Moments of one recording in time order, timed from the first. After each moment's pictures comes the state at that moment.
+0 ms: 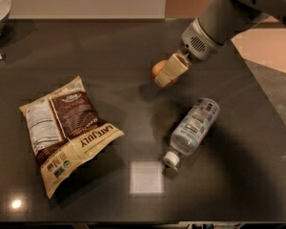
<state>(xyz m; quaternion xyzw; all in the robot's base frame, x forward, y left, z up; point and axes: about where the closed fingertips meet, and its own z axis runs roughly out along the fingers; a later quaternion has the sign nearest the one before) 0.568 -0.073 0.908 -0.46 0.84 0.18 0.22</state>
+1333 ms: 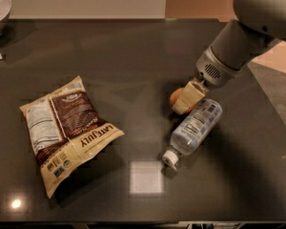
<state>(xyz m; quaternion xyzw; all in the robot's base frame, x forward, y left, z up) 0.517 -0.122 0.861 -0.43 0.88 0.15 0.14</state>
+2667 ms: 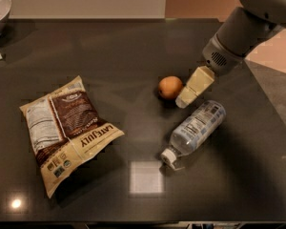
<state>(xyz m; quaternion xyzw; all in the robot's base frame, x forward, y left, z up) 0.553 -0.142 0.872 -0.45 0.87 0.12 0.16</state>
